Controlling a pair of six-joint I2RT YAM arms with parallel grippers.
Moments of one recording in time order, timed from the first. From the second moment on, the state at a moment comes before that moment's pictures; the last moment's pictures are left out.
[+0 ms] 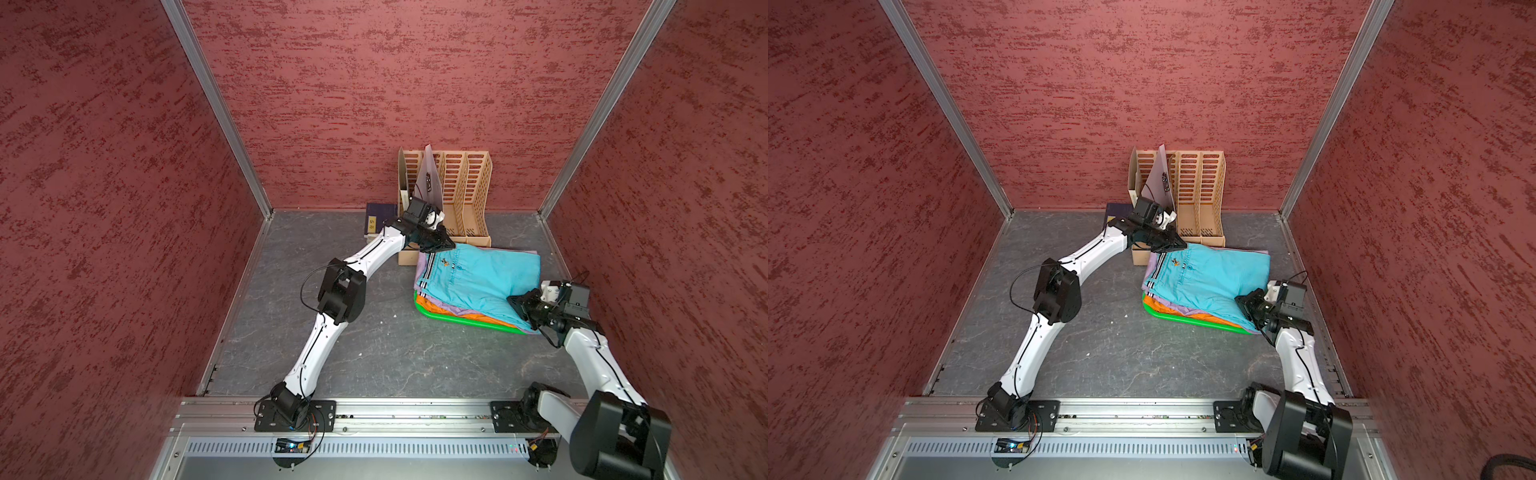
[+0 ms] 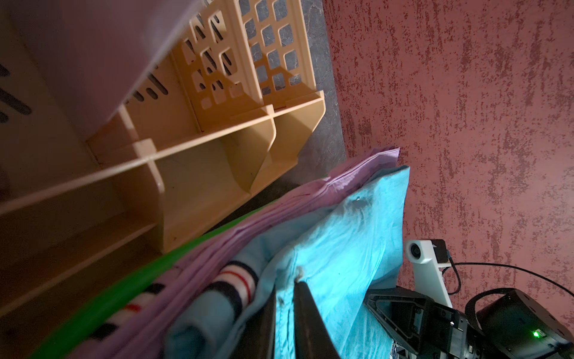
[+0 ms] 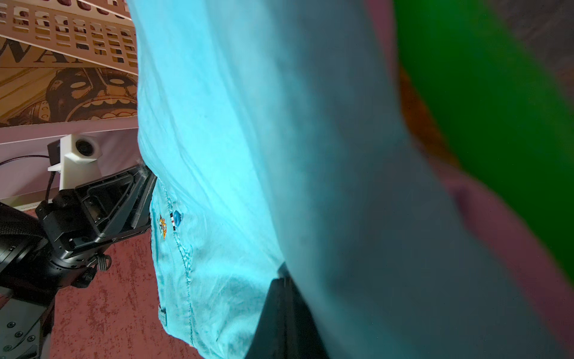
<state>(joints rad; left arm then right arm) -0.59 2.49 2.32 -0.60 0.66 -0.67 -0.34 1.06 0.56 -0.37 -0.62 0.77</state>
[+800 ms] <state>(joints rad) -0.56 1.74 1.41 -0.48 0.56 -0.63 -0.36 1.28 1.06 -0.59 -0.31 0.64</state>
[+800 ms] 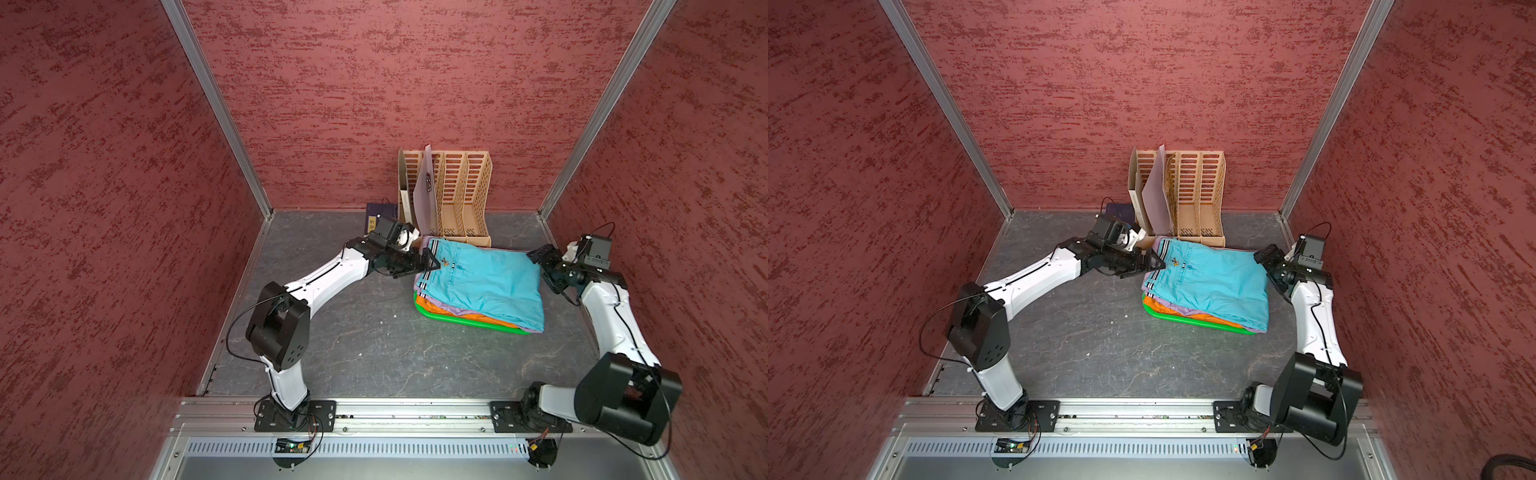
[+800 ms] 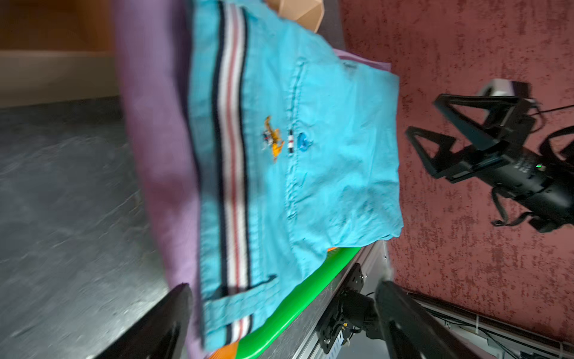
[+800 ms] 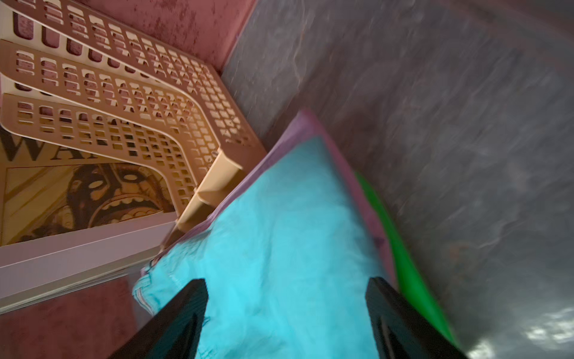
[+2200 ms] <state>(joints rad) -0.28 1.30 0.95 -0.44 0.61 -0.66 -0.04 1.44 0.74 -0.14 -0.81 0.69</state>
